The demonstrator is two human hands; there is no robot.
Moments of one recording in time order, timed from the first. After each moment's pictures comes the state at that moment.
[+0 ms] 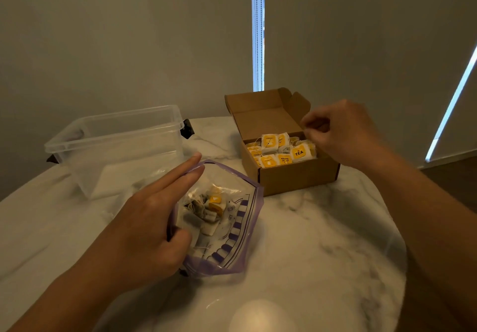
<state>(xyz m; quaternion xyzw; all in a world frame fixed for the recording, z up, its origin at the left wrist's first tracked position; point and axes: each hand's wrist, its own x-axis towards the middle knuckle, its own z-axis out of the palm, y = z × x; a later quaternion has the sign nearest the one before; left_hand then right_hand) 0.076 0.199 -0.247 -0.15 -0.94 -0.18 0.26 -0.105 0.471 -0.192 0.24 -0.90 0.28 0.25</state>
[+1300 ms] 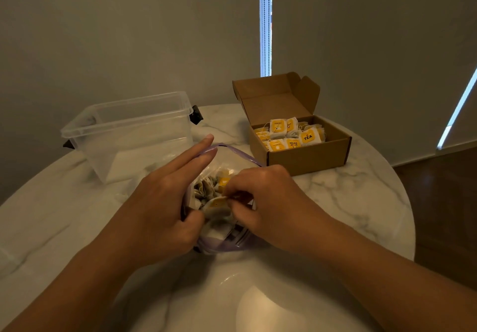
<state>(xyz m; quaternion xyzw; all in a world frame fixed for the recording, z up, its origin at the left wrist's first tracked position) 0.082 0.203 -0.238 -0.16 -0.94 -0.16 0.25 0.009 0.388 -0.251 0.46 -0.82 0.34 0.11</state>
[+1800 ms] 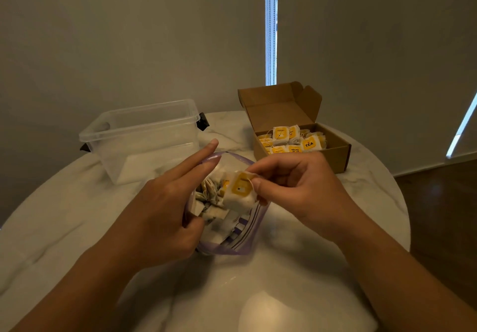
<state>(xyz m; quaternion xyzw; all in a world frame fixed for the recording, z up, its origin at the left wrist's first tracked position) 0.097 0.211 -0.228 -0.20 -0.94 -0.15 0.22 0.009 0.424 -0.233 0.39 -0.66 0.64 -0.03</state>
